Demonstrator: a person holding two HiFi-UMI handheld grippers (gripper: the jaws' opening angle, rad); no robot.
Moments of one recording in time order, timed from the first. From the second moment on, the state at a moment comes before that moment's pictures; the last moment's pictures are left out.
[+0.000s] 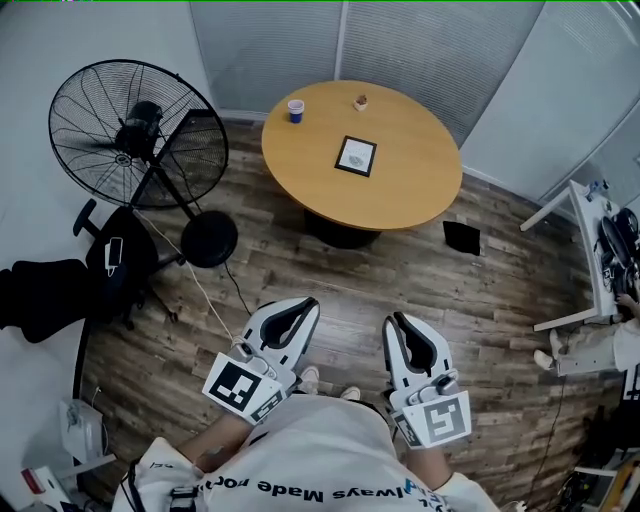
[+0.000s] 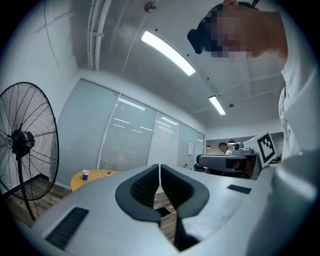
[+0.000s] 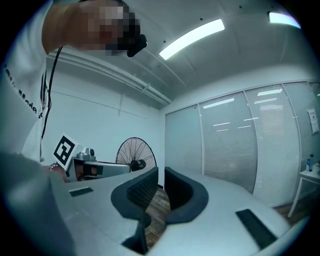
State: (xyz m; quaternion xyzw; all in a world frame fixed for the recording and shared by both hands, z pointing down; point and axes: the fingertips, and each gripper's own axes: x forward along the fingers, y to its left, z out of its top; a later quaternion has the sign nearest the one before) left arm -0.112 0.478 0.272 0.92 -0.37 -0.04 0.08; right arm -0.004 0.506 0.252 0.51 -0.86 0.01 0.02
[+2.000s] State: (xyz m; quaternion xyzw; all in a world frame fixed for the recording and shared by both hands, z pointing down) left arm -0.042 0.288 0.286 0.93 -0.37 -0.01 0.08; right arm 0.069 0.316 0.271 0.52 -0.86 0.03 0.01
